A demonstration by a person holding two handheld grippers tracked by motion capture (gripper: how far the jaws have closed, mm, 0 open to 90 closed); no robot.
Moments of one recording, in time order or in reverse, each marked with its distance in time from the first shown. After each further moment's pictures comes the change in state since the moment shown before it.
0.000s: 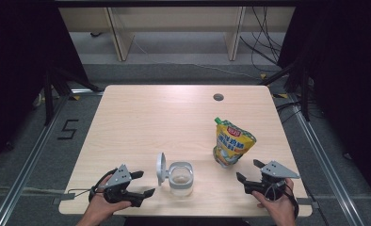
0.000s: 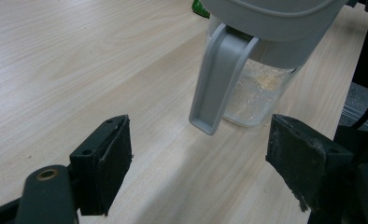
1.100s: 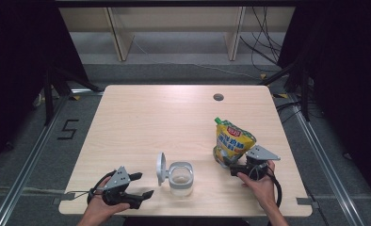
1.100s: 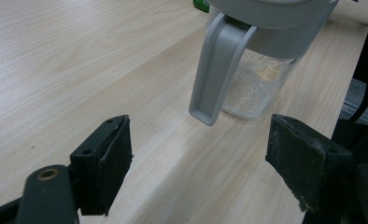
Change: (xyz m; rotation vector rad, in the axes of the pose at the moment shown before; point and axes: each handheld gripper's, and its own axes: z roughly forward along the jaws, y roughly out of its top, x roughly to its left) left arm -0.002 -0.004 -0.003 0.000 0.013 -0.004; right arm -0.013 0.018 0.066 -0.081 0.039 -0.027
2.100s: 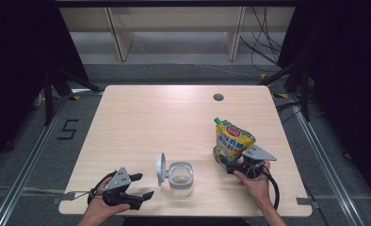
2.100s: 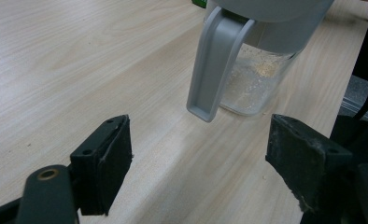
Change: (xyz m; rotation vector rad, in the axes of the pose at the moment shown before) left arm -0.001 -0.001 0.001 0.019 -0.004 0.009; right arm 0.001 -0.006 0.014 -0.054 -0.007 0.000
